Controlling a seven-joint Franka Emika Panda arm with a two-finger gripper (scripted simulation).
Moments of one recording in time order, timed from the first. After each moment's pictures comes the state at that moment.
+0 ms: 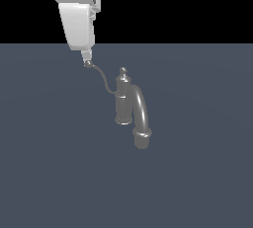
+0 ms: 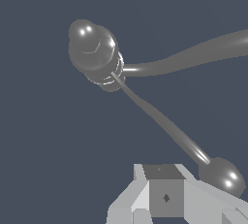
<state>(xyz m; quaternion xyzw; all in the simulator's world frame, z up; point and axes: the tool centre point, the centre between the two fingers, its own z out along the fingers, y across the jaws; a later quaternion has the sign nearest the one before) -0.053 0.102 0.244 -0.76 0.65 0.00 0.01</state>
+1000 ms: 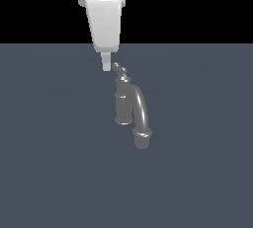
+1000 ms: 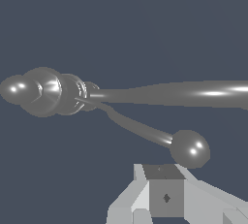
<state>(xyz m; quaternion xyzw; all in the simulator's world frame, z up) -0.101 0.046 0.244 -0.77 0.64 0.00 0.00</state>
